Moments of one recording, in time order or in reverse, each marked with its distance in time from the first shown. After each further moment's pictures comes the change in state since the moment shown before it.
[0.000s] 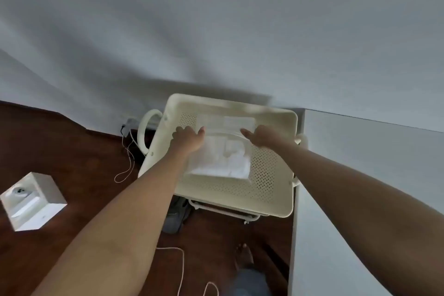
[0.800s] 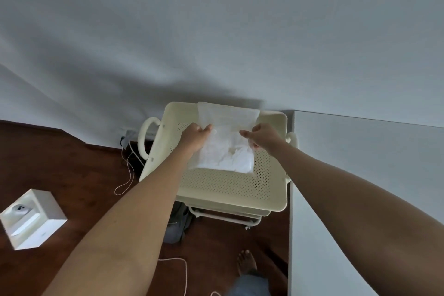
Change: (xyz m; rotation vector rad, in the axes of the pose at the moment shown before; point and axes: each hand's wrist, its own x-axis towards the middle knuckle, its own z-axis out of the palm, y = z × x) left_hand -0.017 0.018 -0.002 -0.397 0.062 0.181; right_hand -0.049 0.003 -0.012 0.697 0.162 0.055
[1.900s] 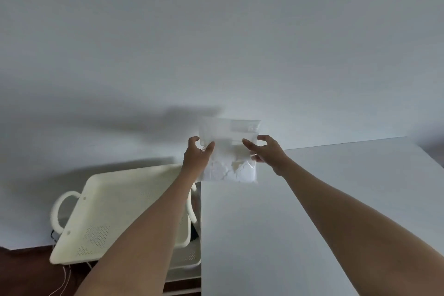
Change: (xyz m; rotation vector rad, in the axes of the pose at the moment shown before) left_hand -0.167 0.248 0.172 -0.218 0.042 0.397; right_hand -0.153 0.126 -0.303 0.497 0.278 -0.151
